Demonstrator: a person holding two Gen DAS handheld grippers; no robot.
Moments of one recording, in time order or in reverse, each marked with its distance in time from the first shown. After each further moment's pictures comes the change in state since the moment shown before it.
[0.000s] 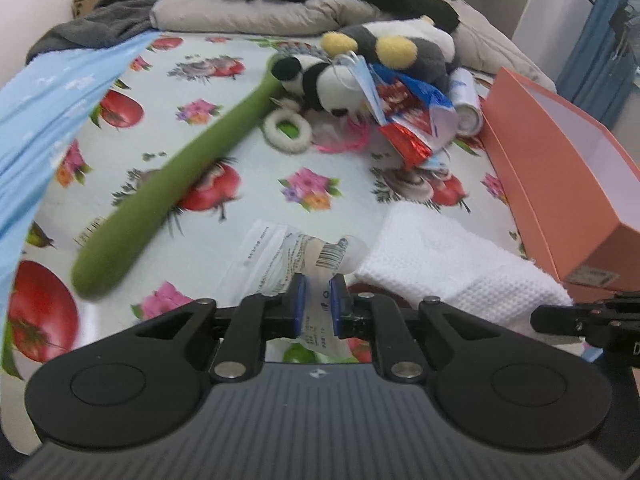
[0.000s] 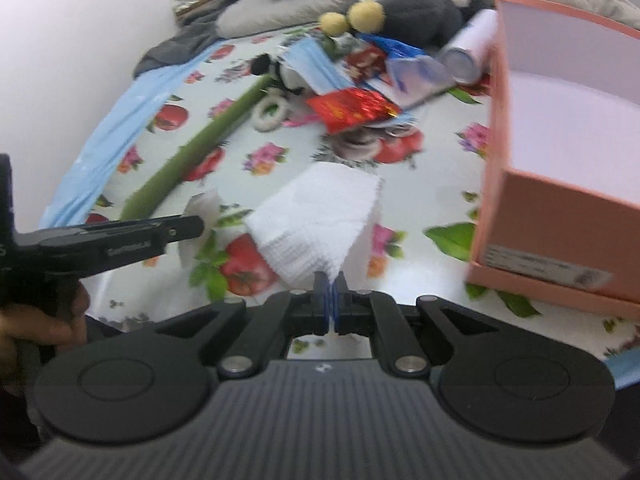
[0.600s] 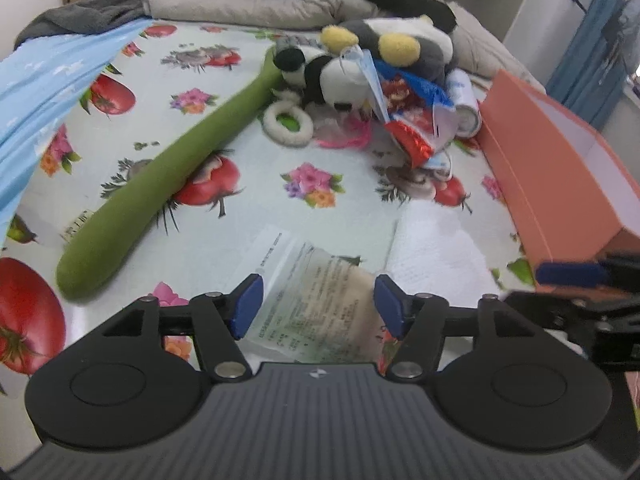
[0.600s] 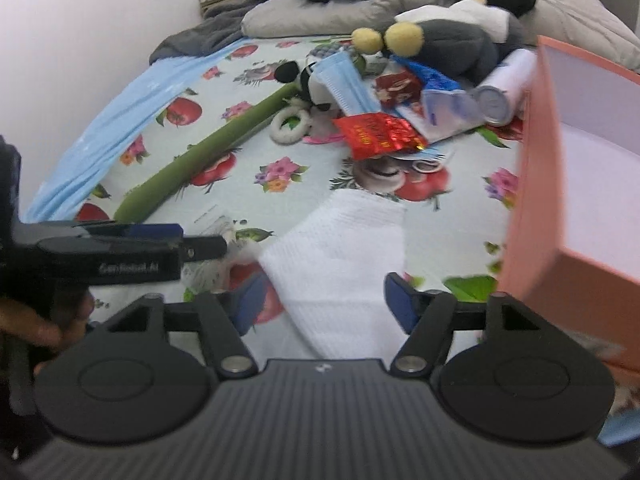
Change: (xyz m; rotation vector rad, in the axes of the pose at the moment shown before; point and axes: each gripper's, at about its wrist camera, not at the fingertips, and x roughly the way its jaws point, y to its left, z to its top) left arm 0.017 0.023 0.001 -0.011 0.007 -0.066; right arm 0.025 0.024 0.019 -0.147 -0.036 0.009
